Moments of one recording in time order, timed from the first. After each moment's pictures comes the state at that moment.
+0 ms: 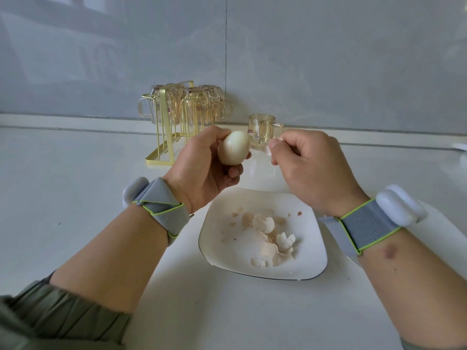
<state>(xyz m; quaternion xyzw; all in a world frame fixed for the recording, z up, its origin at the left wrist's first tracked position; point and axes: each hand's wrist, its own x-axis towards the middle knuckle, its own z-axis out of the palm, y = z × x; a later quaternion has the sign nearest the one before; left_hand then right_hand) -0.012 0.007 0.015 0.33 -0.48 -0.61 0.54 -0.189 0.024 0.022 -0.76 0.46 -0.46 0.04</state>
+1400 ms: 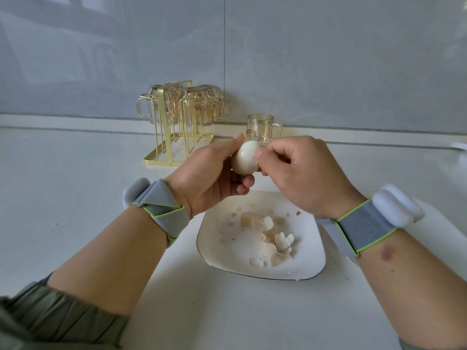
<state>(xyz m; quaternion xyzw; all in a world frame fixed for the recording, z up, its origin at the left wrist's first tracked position) -0.018 0.011 0.013 0.32 -0.53 -0.64 0.46 -0.185 0.028 0.020 -0.78 0.45 -0.42 0.08</state>
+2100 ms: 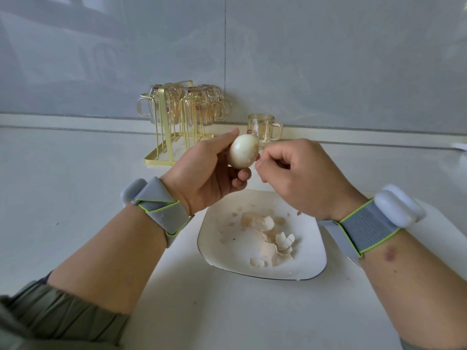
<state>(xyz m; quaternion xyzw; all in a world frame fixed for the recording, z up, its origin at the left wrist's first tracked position) -0.014 0.009 0.015 0.31 -0.48 -0.66 0.48 -0.186 0.030 0.020 -0.80 0.43 -0.40 0.10</state>
